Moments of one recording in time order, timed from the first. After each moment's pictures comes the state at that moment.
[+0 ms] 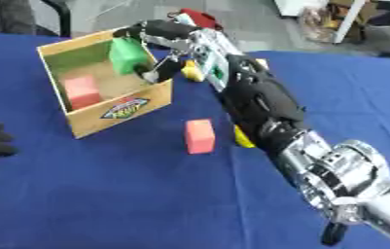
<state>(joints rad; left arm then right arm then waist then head) -0.18 0.23 -0.06 -1.74 -0.06 -0.07 -0.02 -1.20 -0.03 0.03 -0.69 1.17 -0.45 0.29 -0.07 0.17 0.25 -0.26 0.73</state>
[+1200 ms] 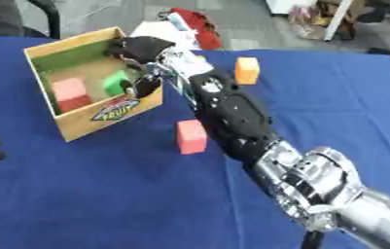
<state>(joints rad) -0.18 0.23 -0.06 -1.74 -0.06 -0.06 -0.02 -1.19 -0.01 0.04 -0.67 1.48 -0.34 0.23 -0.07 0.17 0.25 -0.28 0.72</state>
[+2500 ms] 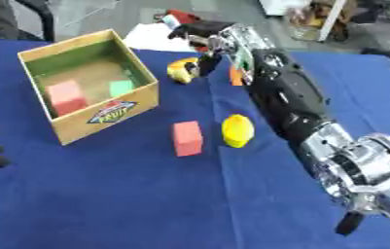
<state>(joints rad) -0.15 0.23 -0.04 -1.74 -0.06 -0.06 -0.01 -1.16 -0.21 -0.02 -0.64 1.36 -0.31 0.41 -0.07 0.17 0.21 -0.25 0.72</state>
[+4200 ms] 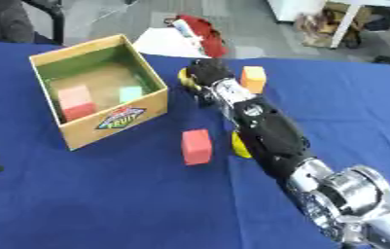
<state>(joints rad) -0.19 0.24 -0.04 -1.74 -0.06 -0.06 -0.01 -1.11 -0.14 -0.07 -0.50 1.61 0.00 -0.10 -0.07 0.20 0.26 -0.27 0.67</state>
